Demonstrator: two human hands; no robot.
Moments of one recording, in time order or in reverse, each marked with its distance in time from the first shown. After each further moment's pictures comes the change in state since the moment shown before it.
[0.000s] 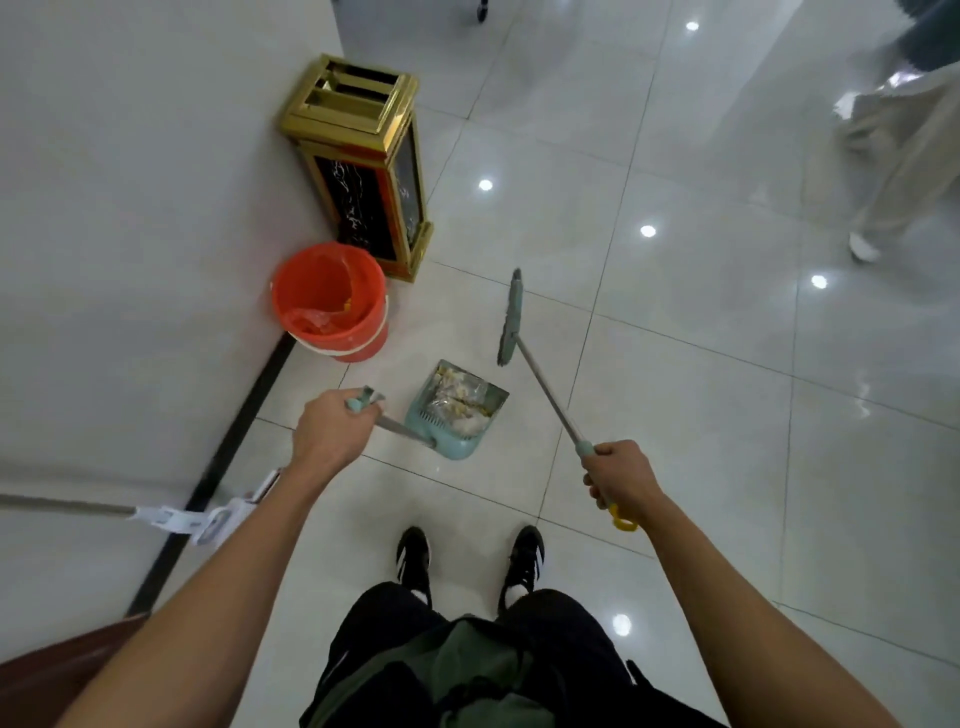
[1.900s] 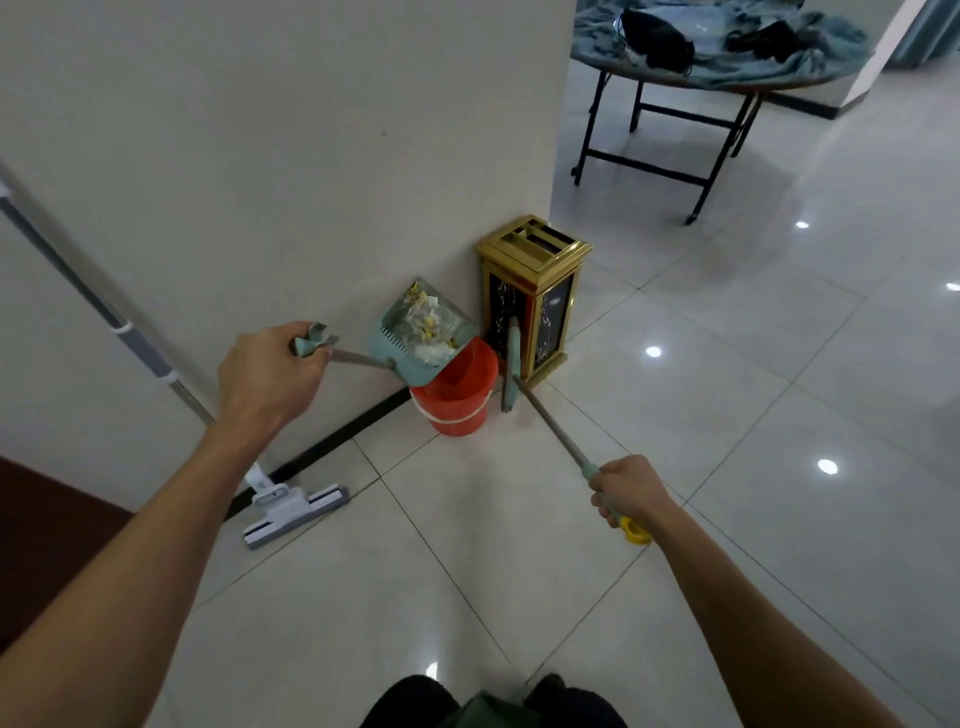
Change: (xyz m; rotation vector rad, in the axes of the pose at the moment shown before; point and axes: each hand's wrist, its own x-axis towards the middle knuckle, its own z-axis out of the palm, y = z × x) left_hand -0.127 0.106 -0.105 0.093 0.825 -0.077; right_hand 0.058 -0.143 -0.088 -0.299 -0.322 -0.417
